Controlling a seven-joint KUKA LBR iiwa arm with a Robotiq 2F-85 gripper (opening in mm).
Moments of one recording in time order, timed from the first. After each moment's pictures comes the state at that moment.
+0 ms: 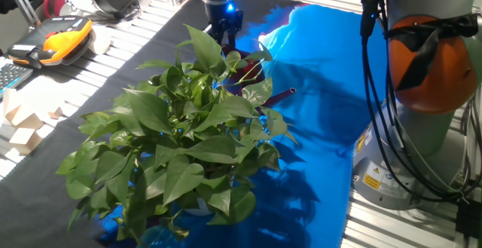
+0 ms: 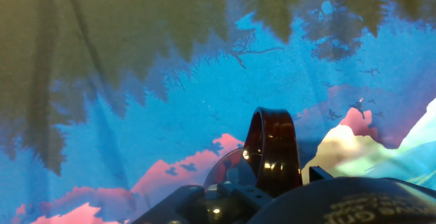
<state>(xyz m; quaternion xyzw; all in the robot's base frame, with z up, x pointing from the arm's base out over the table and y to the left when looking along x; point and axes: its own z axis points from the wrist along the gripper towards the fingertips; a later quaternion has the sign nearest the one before) 0.499 -0.107 0.143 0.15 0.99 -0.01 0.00</state>
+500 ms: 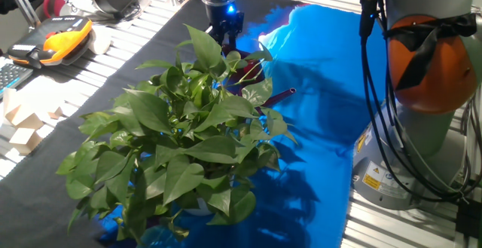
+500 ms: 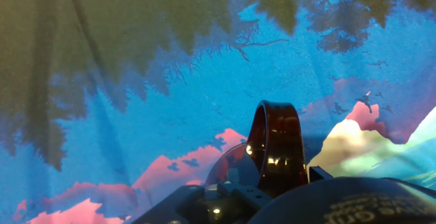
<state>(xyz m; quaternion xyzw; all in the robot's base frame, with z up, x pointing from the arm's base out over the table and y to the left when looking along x) 0.496 -0.104 0.138 0.15 0.99 -0.01 0.00</state>
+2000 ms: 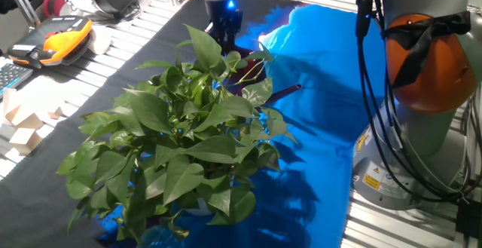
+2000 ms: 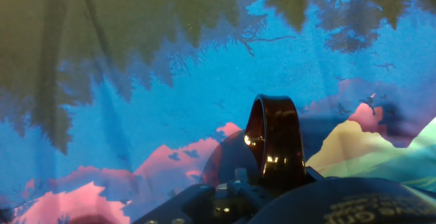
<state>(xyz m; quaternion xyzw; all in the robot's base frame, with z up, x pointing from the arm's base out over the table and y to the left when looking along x) 0.500 -0.111 0.145 0.12 0.99 0.02 -0.03</state>
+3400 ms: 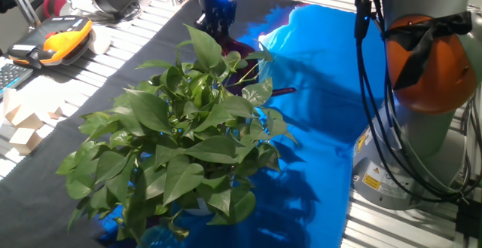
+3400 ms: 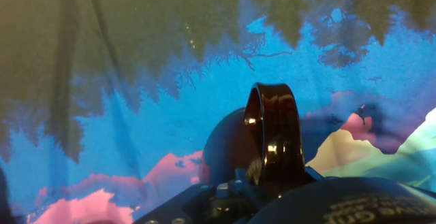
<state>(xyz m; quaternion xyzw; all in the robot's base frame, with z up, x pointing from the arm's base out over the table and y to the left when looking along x) 0.516 -0.108 0.164 0.13 0.99 0.00 -0.03</state>
